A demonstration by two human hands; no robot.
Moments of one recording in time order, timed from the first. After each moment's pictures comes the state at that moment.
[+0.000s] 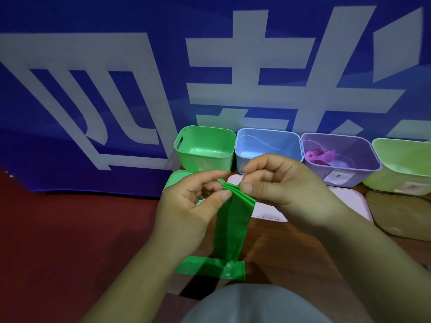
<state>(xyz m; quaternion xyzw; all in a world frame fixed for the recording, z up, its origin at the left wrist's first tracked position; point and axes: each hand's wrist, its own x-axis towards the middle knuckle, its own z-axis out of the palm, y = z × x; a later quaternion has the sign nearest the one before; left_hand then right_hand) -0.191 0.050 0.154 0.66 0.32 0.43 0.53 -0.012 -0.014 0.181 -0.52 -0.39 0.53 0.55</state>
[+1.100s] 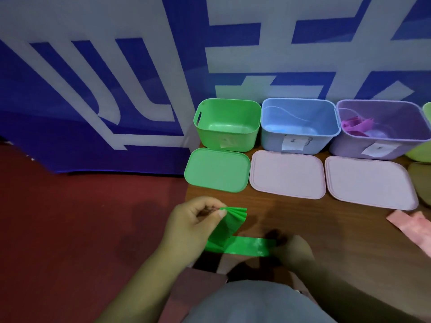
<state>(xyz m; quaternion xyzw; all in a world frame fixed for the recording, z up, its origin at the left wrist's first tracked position) -0.270 0.084 0.068 0.69 0.44 0.27 0.51 -0.050 -0.038 -0.102 -0.84 -0.28 0.44 0.14</state>
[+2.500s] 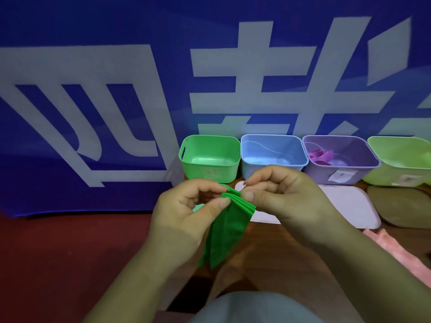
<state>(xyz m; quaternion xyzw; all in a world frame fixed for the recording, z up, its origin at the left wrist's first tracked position) -0.251 0.104 0.156 0.68 0.25 0.41 0.55 -0.086 0.012 0.191 -0.57 -0.36 0.45 0.58</state>
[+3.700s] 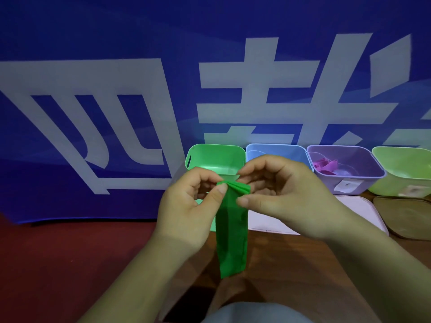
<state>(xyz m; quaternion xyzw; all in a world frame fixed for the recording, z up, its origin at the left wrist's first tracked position) -0.246 0.120 0.170 0.70 0.30 0.42 0.49 -0.083 0.029 0.206 -0.59 -0.51 0.35 0.52</state>
